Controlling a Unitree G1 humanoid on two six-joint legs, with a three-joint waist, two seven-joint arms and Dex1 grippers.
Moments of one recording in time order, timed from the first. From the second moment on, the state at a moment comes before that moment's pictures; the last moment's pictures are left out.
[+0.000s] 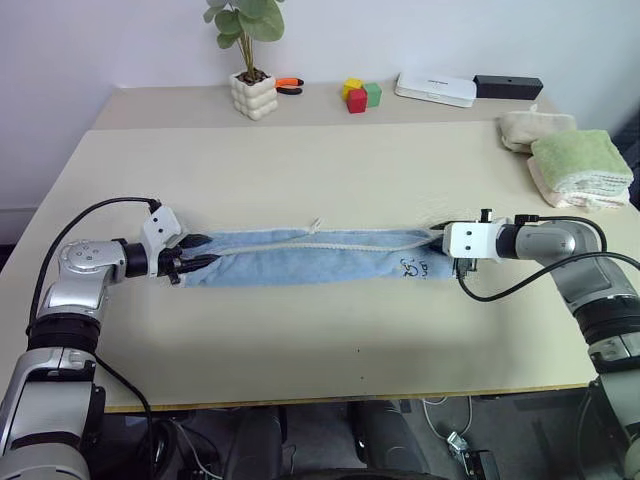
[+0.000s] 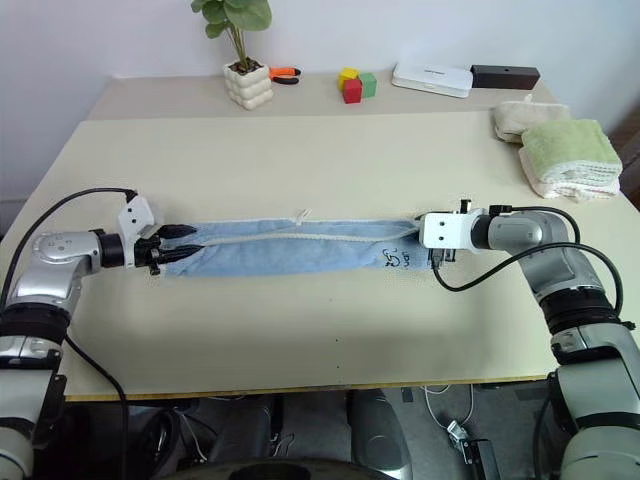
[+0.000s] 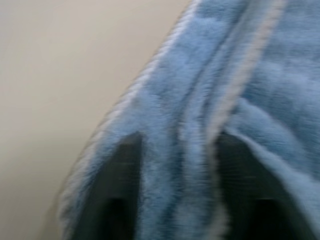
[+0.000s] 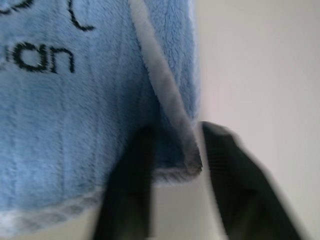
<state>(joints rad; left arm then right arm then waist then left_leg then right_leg) -0.58 0.76 -0.01 0.69 -0.16 -0.08 -1.17 -0.64 -0.85 0.22 0.56 -0.25 -0.42 0.90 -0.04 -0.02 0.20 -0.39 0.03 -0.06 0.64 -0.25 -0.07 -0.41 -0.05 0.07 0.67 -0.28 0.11</state>
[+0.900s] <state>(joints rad) -0.70 0.75 0.05 0.86 -0.18 -0.02 -1.08 -0.66 -0.71 0.08 0.47 -0.09 -0.09 0.75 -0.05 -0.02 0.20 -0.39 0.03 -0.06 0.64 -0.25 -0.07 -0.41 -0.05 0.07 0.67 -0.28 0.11</state>
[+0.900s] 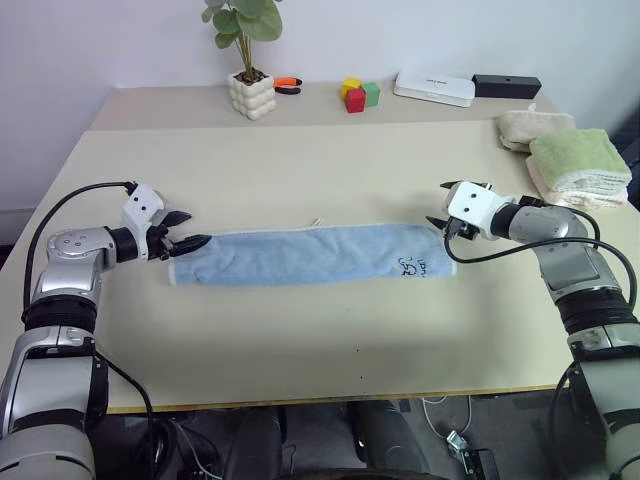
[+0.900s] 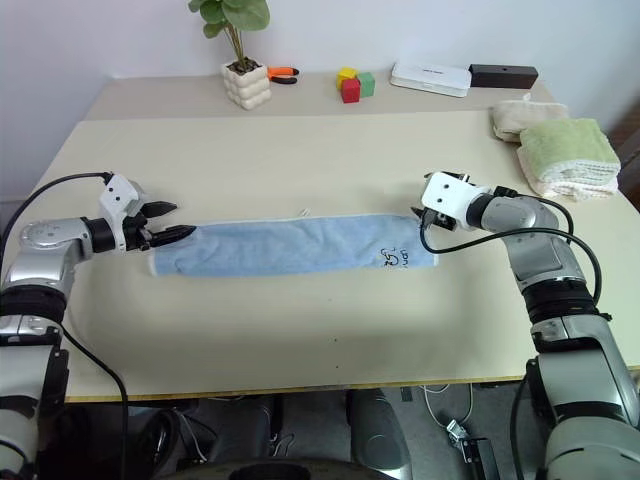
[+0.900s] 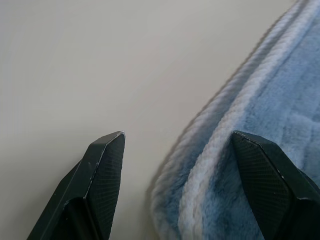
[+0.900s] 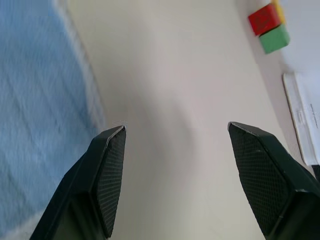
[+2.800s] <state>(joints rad) -0.38 0.61 0.24 0.14 -0.49 0.45 -0.85 0.06 -0.16 -0.38 -0.55 0.65 0.72 0.09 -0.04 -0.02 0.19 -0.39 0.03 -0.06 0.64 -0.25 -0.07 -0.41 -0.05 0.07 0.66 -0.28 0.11</state>
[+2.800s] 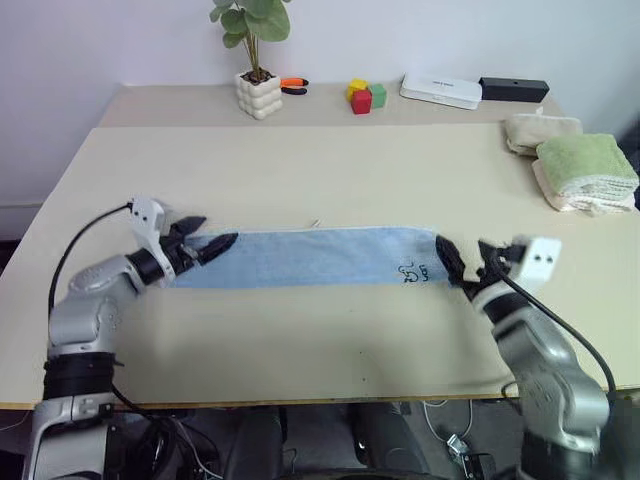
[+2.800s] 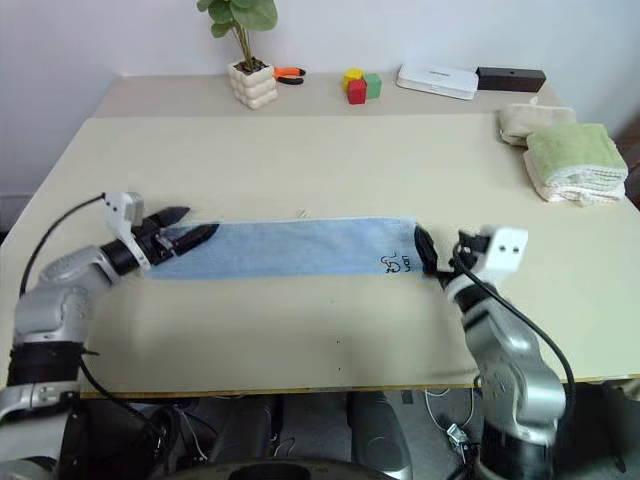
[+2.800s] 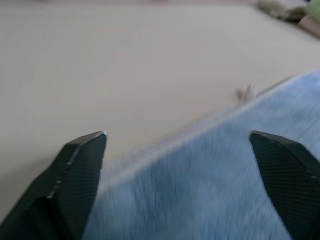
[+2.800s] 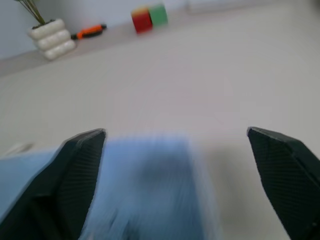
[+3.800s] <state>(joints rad) -0.37 0.73 0.20 -0.01 -0.58 0.42 -1.19 -0.03 0.02 -0.36 -0.40 1.06 0.71 -0.30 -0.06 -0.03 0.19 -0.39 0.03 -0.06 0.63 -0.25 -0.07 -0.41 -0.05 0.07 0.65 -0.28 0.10</state>
